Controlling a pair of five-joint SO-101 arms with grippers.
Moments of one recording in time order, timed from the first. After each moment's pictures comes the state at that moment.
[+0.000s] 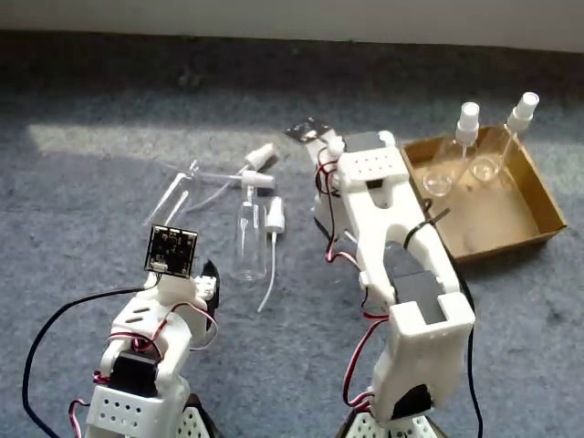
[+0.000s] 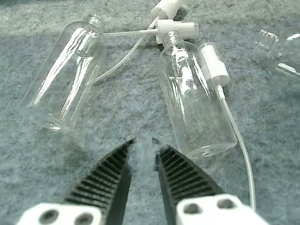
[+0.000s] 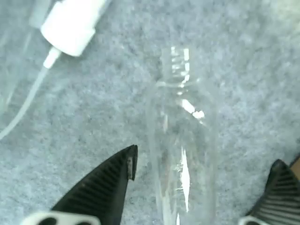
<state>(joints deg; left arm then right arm) 6.5 -104.1 95.9 55.9 6.7 -17.8 17.9 -5.6 81.1 27.2</state>
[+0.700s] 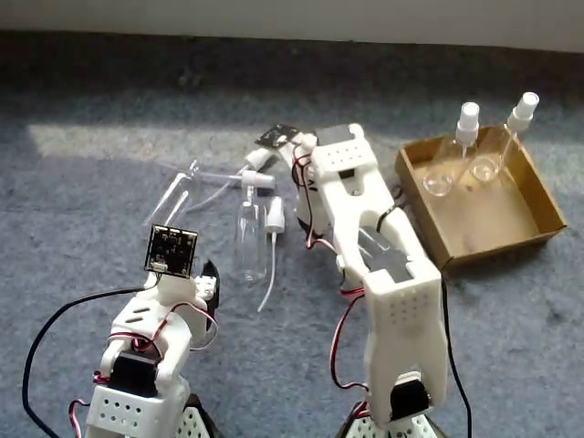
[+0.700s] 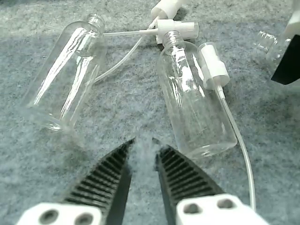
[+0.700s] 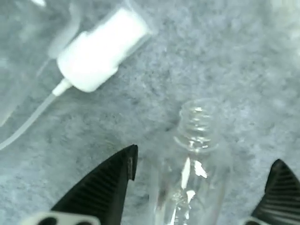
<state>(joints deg) 6.5 -104.1 95.9 55.9 6.7 -21.1 35.4 -23.6 86.6 34.2</state>
